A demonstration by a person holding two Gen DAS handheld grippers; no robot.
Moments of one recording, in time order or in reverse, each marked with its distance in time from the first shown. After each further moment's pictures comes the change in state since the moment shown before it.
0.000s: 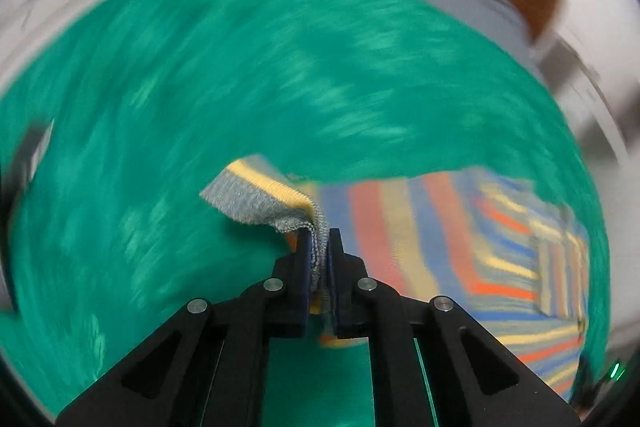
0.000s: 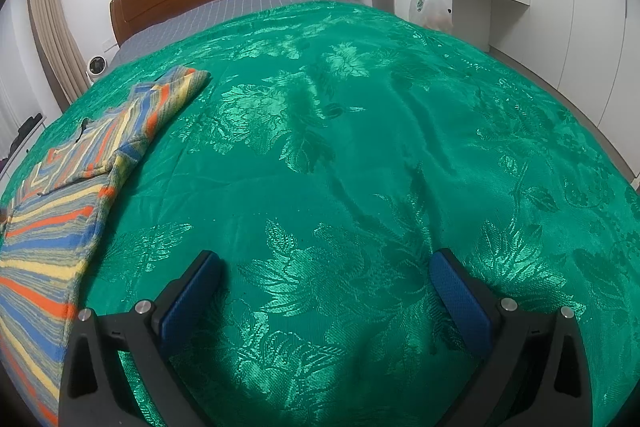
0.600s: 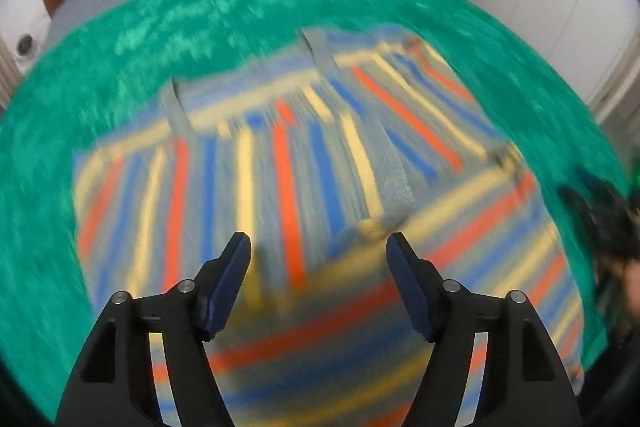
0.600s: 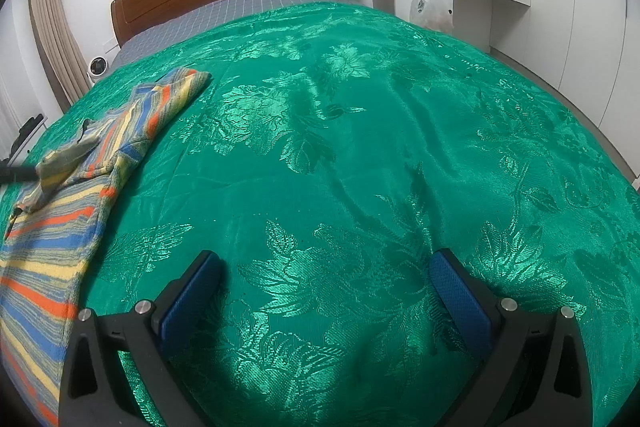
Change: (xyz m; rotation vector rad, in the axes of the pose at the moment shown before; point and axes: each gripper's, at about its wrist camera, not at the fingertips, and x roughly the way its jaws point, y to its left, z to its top) left arm 0.025 -0.284 -0.141 0.656 0.134 -0.196; right arm 0.000 0.000 0.000 0.001 -0.004 0.002
